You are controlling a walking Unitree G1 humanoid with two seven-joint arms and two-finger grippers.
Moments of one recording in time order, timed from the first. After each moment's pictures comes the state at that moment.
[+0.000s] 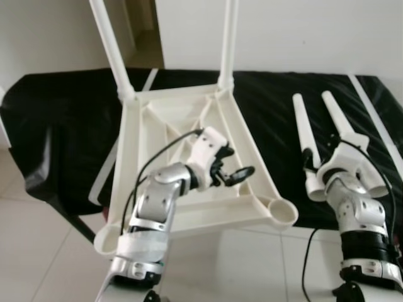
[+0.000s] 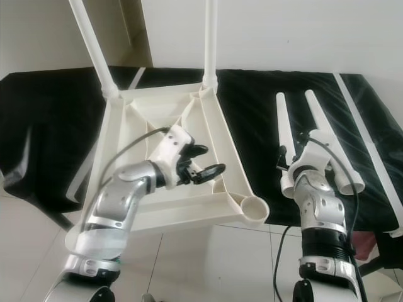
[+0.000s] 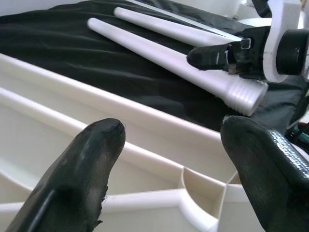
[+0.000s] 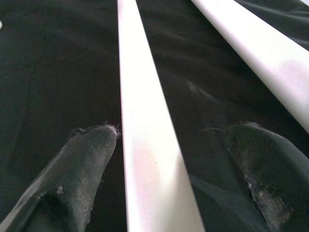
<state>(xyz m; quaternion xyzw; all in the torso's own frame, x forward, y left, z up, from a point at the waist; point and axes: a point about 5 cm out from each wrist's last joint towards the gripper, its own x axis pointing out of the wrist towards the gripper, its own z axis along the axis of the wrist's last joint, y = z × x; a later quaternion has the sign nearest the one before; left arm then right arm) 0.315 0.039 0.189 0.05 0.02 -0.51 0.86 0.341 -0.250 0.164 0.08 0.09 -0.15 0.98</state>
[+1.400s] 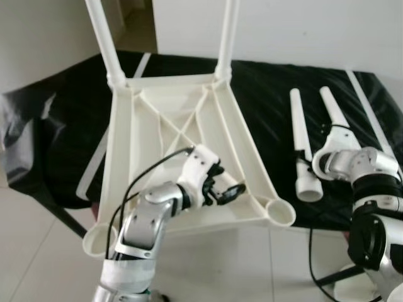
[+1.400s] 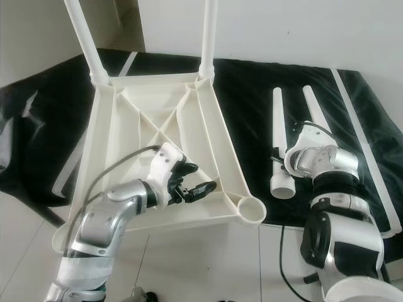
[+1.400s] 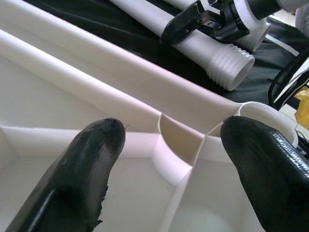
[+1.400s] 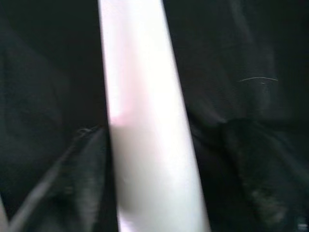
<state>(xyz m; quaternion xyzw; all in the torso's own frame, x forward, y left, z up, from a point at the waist) 0.283 0.047 0.173 0.03 0.07 -0.51 0.86 0.371 -0.257 0.170 0.18 0.31 -0.09 0.93</state>
